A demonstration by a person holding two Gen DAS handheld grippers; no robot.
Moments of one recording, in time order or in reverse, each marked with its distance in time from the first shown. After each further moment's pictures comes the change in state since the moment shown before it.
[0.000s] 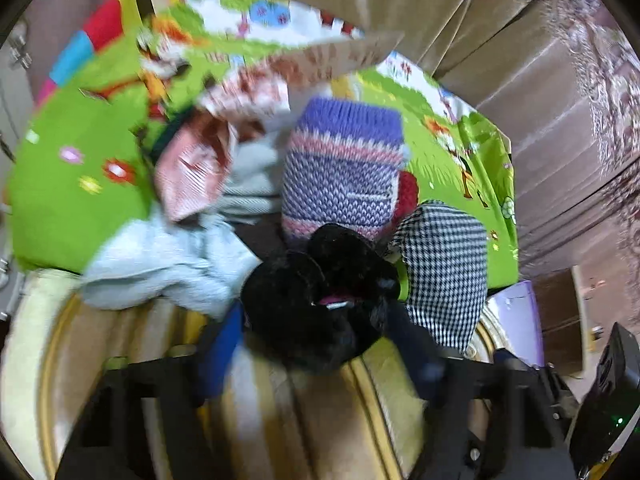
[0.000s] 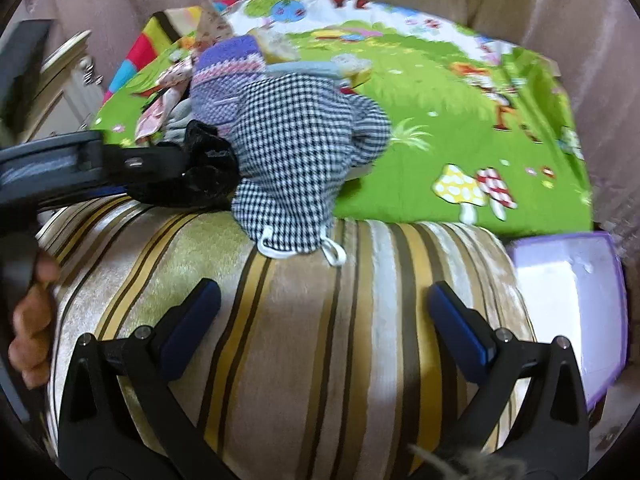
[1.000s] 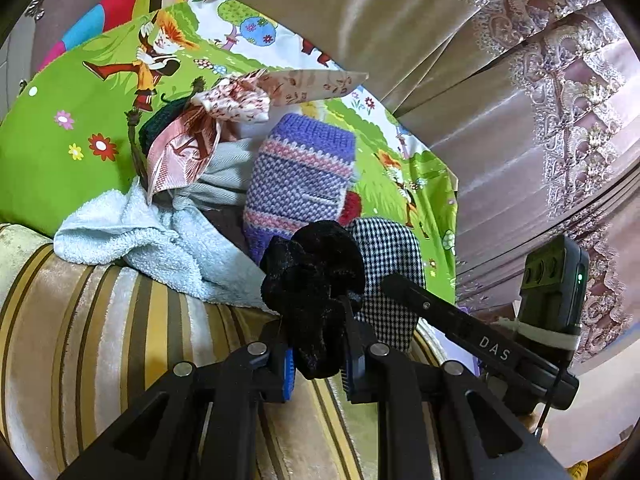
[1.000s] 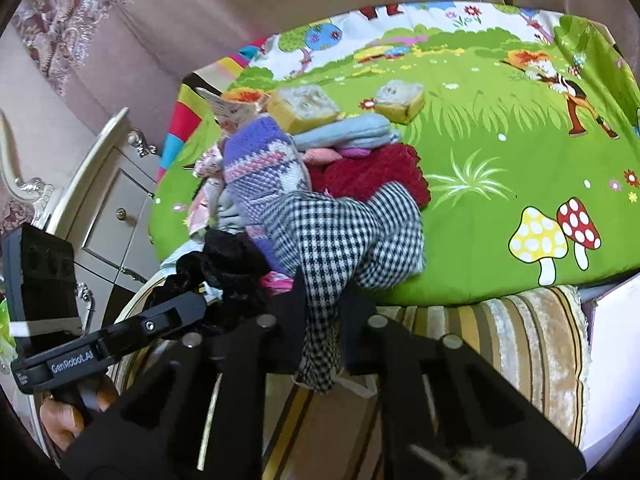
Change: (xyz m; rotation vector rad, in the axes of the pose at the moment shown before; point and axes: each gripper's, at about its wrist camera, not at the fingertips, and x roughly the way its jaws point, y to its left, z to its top) left arm -0.041 0.004 -0.041 -0.087 -0.143 -0.223; right arm 0.020 -0.028 0.055 0.149 -0.080 0.349
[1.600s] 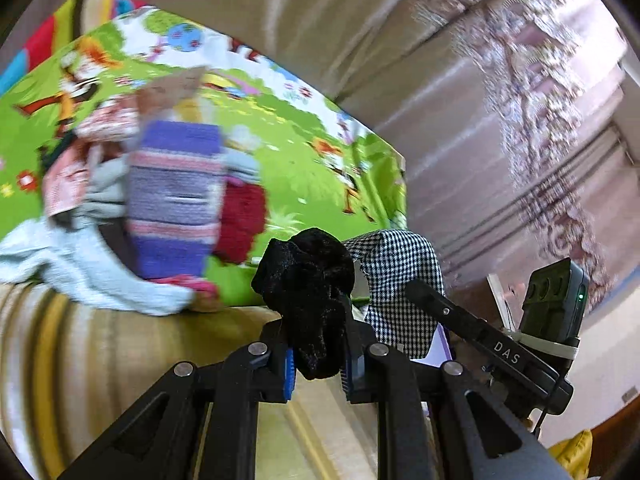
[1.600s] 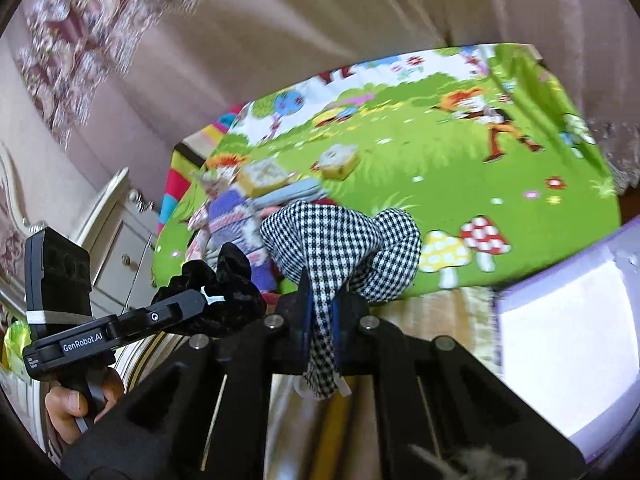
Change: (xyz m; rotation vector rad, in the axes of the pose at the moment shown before) left arm 0.018 -0.088 -0.005 0.135 0.036 -0.106; right arm -0.102 -0.056 -0.017 0.101 -0.202 -0.047
